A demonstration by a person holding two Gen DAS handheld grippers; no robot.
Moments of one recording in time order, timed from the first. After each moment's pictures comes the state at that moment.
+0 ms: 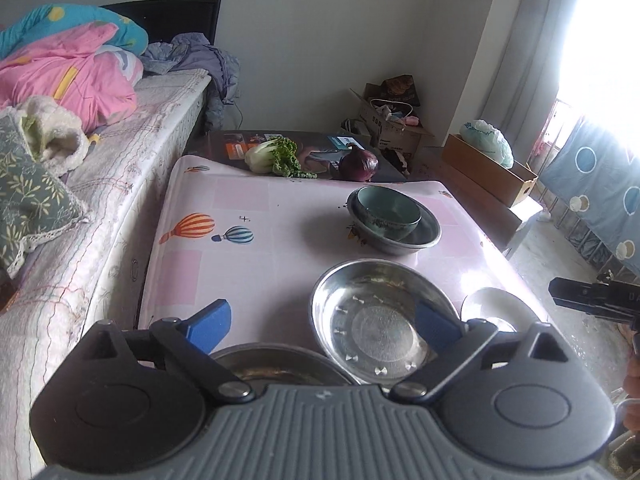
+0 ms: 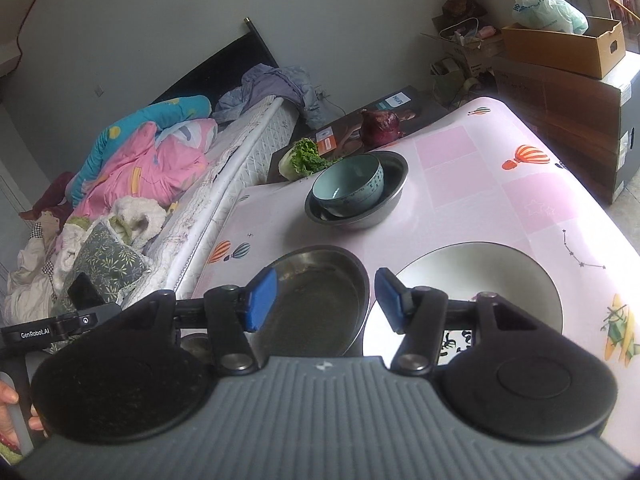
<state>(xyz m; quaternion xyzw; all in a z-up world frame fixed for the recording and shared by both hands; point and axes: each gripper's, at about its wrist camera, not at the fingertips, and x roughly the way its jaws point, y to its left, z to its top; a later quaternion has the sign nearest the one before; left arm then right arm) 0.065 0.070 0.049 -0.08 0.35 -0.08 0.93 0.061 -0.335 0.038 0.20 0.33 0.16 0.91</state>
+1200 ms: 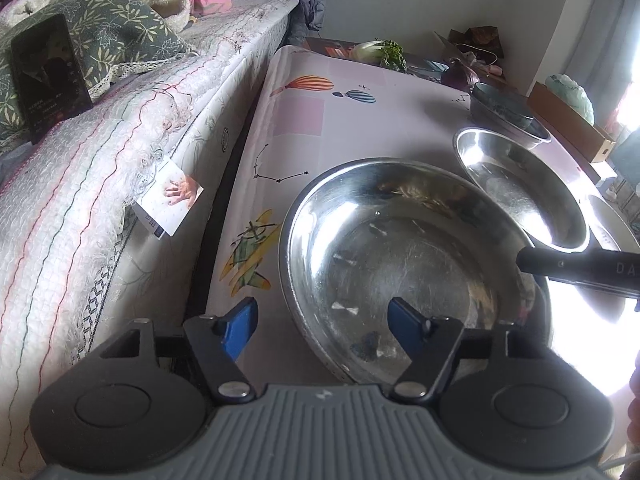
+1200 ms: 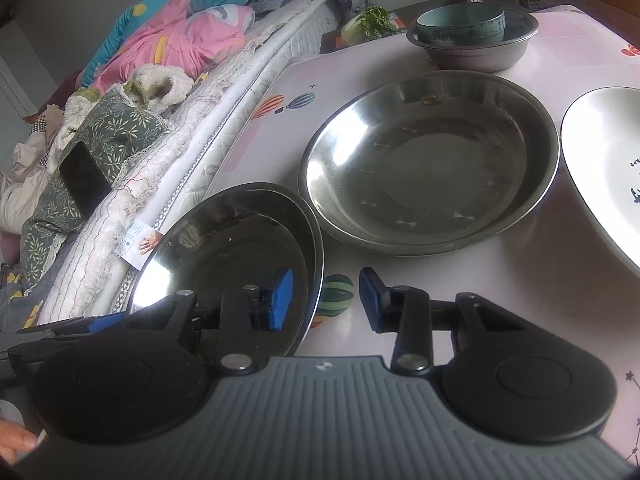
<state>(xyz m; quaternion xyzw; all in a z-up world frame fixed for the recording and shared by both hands) 0.017 0.135 -0.072 -0.09 0.44 0.02 0.89 0.059 -0.147 -0.067 0.14 0.43 0.22 0.86</state>
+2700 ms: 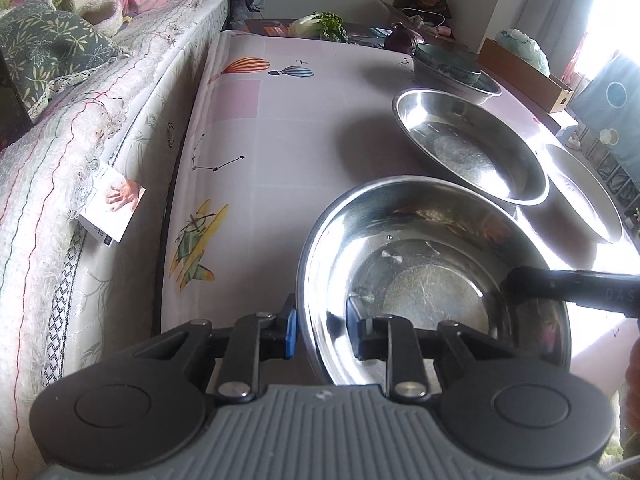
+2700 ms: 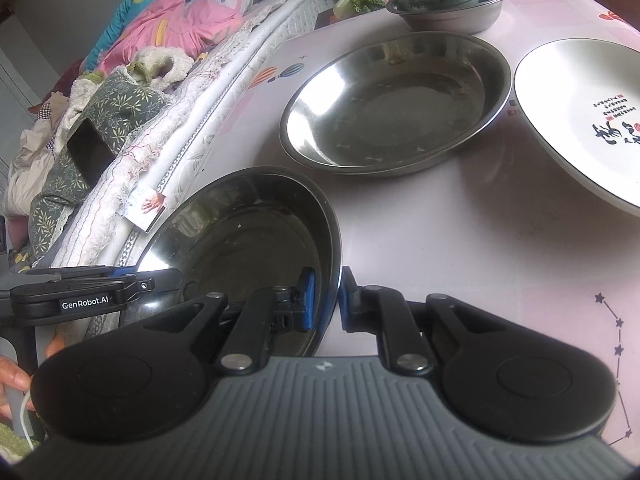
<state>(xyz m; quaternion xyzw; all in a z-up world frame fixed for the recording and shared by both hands) 0.018 0.113 -0.070 -0.05 0.47 -0.06 0.88 0.021 -0.178 -0.079 0.14 0.46 0.23 0.85</state>
